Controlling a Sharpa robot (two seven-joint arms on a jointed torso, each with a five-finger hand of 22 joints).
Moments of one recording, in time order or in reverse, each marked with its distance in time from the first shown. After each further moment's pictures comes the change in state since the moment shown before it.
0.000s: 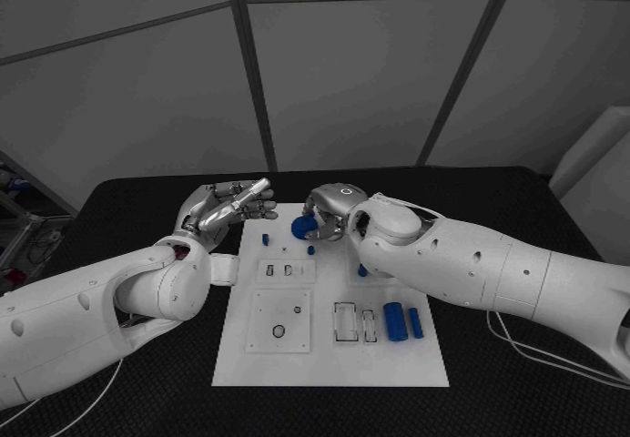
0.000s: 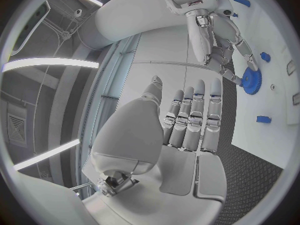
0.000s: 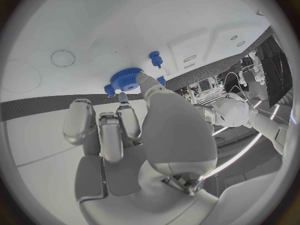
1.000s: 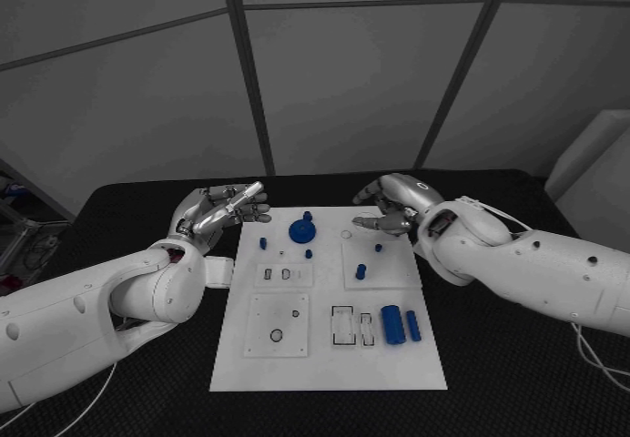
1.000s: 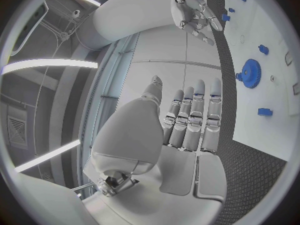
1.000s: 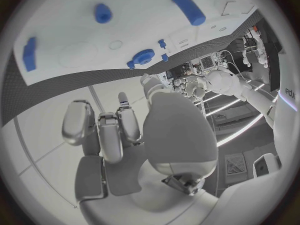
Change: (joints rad) left arm 0.000 -0.006 0.000 -0.018 0.000 0.000 0.000; left_hand 0.000 0.000 0.000 0.000 0.000 0.000 0.000 0.000 0.000 0.000 0.000 0.000 0.000 0.000 0.000 0.000 0.000 0.000 0.000 0.000 0.004 0.001; right arm 0.001 -0.362 0.002 0.238 0.234 -0.215 0.151; right_hand 0.044 -0.012 0.009 0.071 0.032 0.032 -0.005 0.004 0.008 0.018 0.007 0.025 0.003 0.000 0.007 0.000 0.000 0.000 -0.004 0.010 -0.008 -0.011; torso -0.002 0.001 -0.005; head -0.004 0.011
